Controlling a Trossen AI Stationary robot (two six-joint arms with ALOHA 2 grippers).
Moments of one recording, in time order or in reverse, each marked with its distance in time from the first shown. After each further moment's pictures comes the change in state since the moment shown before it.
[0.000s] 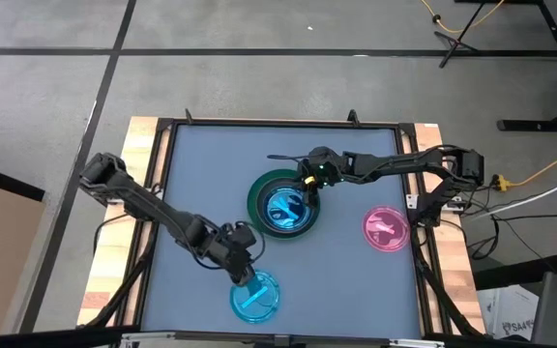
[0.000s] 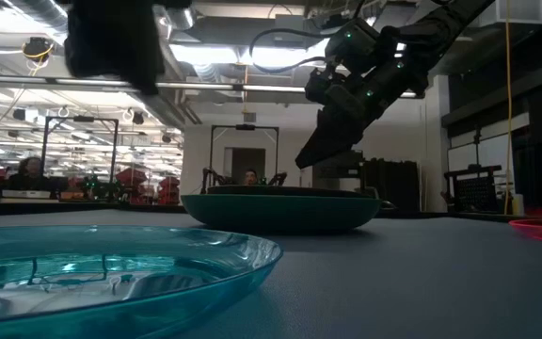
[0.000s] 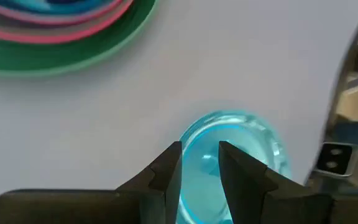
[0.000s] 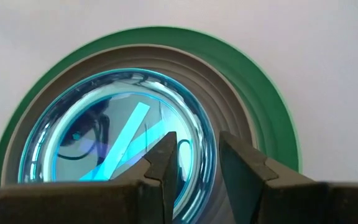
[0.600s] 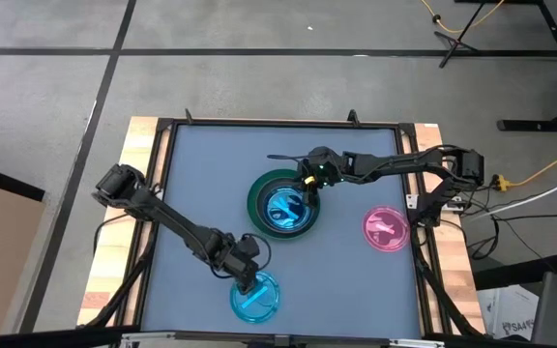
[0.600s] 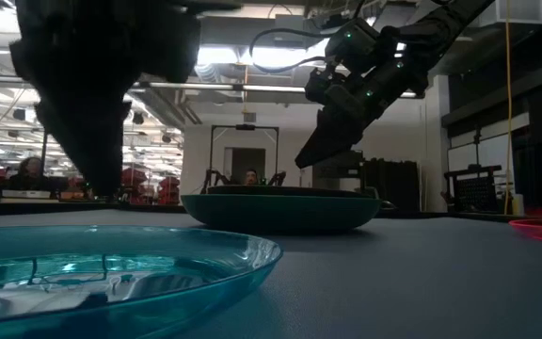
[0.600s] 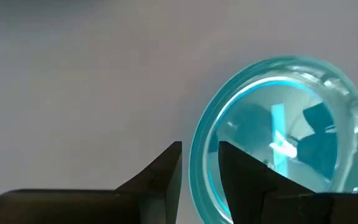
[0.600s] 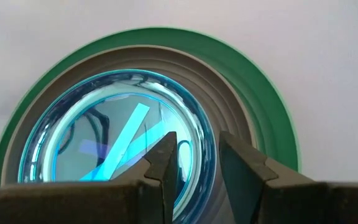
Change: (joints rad) left arm -0.004 0.191 0.000 0.000 0.112 -0.042; right arm 0.000 0.000 0.000 0.002 0.000 0.000
